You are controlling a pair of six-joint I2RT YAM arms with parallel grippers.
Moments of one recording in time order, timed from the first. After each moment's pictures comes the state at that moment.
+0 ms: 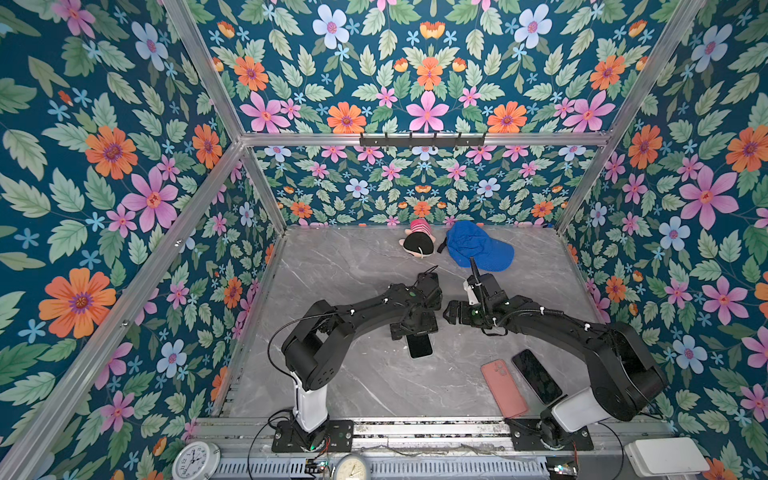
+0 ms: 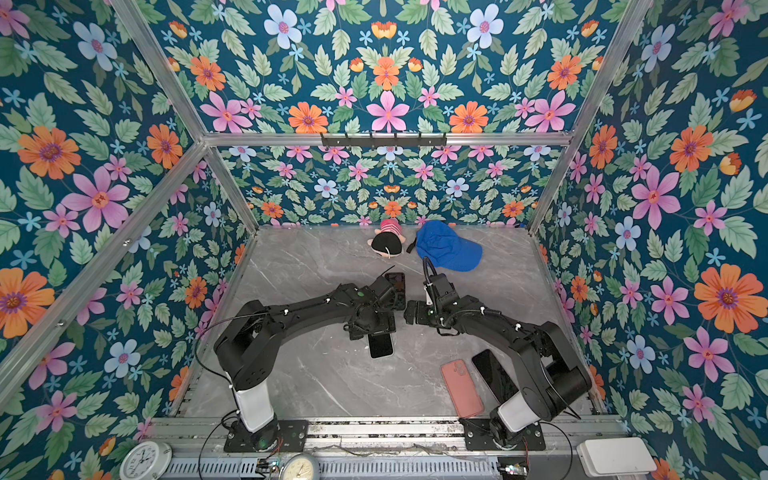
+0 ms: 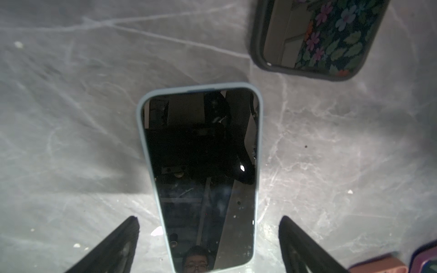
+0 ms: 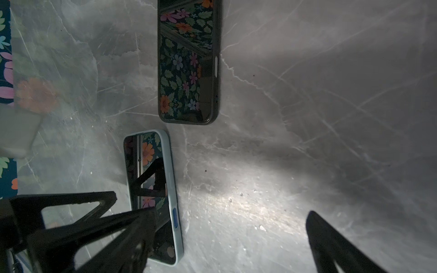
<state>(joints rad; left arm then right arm) -0.86 1.86 1.29 -0.78 -0.02 -0.94 0.51 1.53 0.86 -0.31 -0.18 0.58</state>
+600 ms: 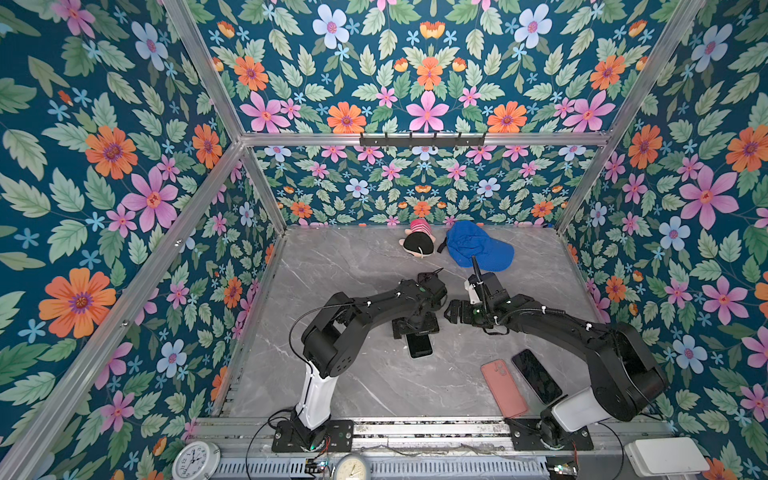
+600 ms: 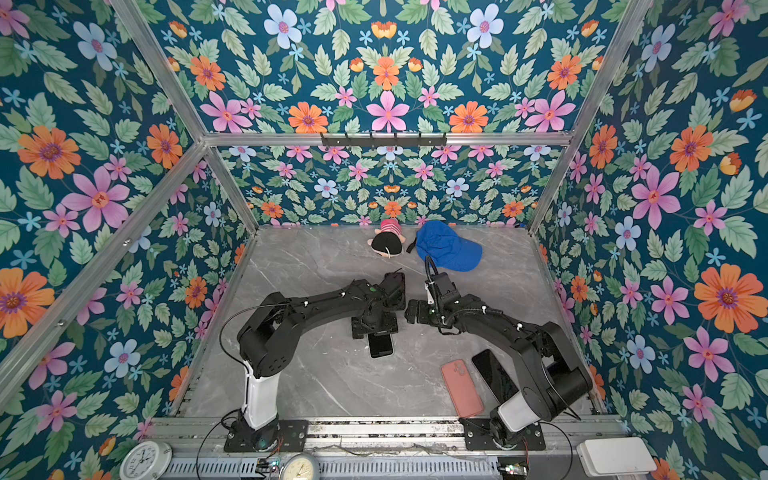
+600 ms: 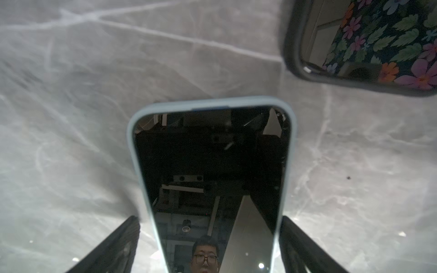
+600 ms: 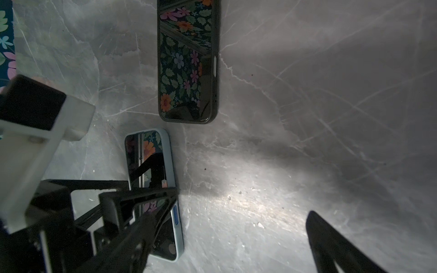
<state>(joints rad) -0.86 2.01 1.41 -0.88 -0.04 -0.94 0.50 1.53 0.87 -0.32 -0.20 0.57</state>
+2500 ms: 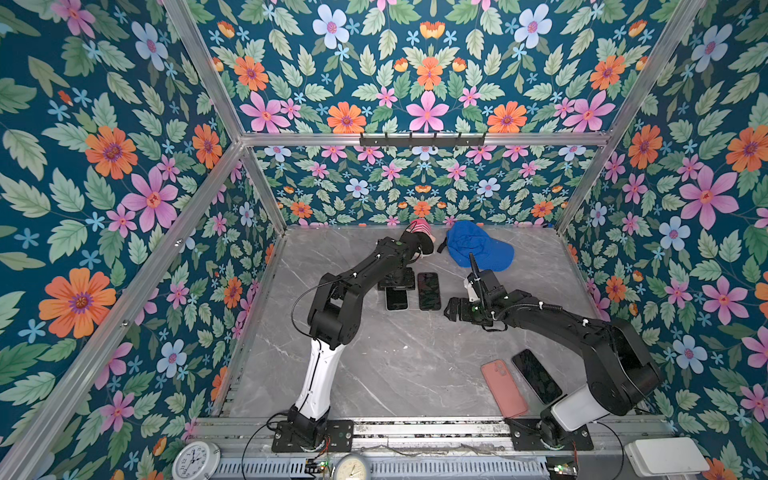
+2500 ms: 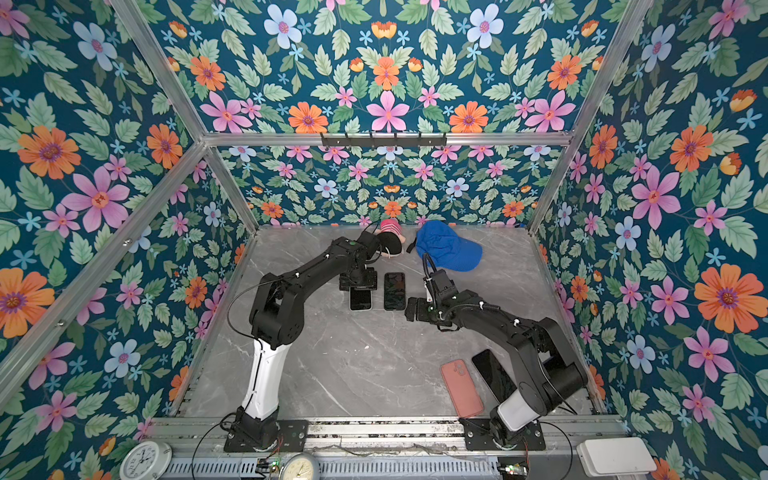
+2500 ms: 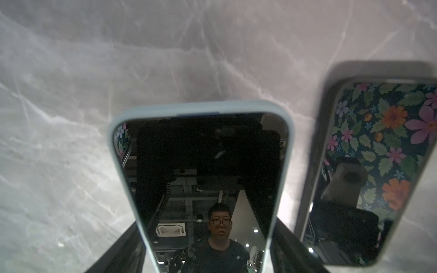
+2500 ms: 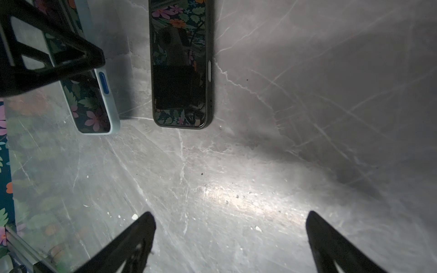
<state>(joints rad) -0.56 2.24 1.91 -1.06 -0.12 -0.52 0.50 1.56 0.92 -0.38 -0.18 0.57</state>
